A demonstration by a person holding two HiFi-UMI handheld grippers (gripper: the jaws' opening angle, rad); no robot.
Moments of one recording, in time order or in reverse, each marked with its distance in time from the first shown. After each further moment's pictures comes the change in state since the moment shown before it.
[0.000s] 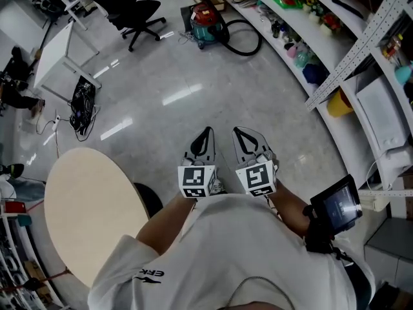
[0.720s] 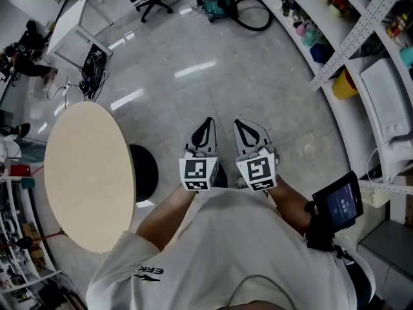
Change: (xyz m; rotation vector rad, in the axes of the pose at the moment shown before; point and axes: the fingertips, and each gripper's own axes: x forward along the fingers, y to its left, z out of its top) left arm -0.096 -0.138 -0.036 0.032 0.049 0.115; right arm -0.157 0.021 -0.057 0.102 0.001 0.110
